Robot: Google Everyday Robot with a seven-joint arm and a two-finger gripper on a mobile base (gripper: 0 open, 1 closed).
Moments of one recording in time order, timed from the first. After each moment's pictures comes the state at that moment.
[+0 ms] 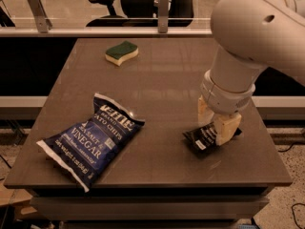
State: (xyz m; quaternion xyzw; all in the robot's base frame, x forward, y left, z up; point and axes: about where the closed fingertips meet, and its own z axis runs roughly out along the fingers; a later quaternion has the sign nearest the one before) arm 0.447 -0.150 0.836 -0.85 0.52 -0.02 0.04
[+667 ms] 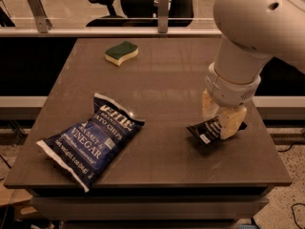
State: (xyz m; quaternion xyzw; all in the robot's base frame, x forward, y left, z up) arm 0.453 -0.158 0.849 -0.85 0.53 -0.02 0.02
